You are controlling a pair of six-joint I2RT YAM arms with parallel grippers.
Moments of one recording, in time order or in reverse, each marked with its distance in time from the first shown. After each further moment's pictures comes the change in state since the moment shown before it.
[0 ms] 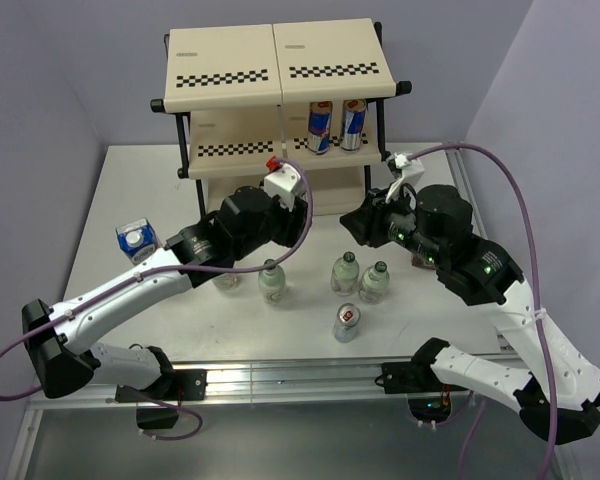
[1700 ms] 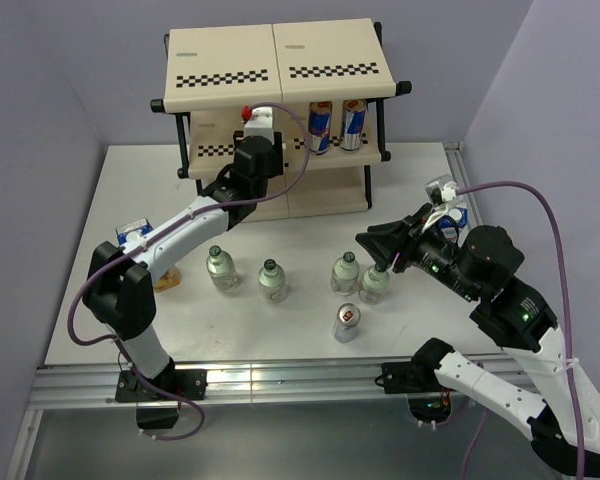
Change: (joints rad) left arm 0.309 0.409 0.192 0.312 -0.323 0.003; right arm 0.000 -0.244 -0.142 0.101 -0.118 0.011
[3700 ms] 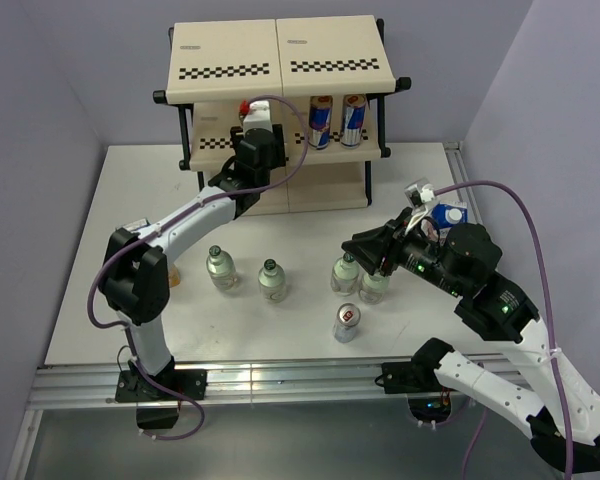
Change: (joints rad) left arm 0.041 0.117 0.098 0.021 -0.021 -0.058; right arm 0.000 0.018 -0.086 0.074 -0.100 0.038
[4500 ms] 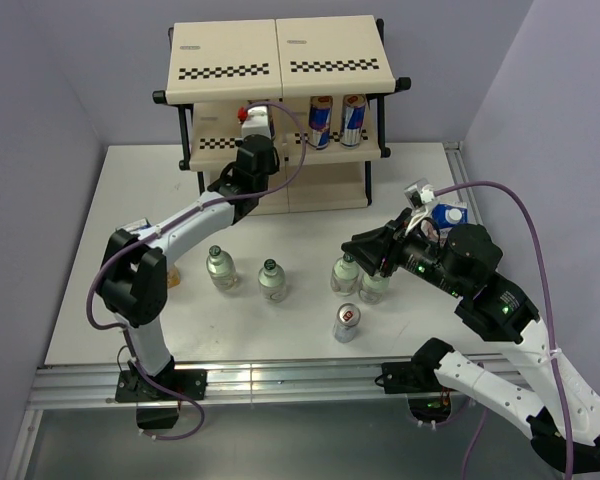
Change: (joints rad) left arm 0.001 -0.012 -0.074 0.056 0.021 -0.019; right arm 0.000 -0.005 -0.007 0.003 -0.012 0.004
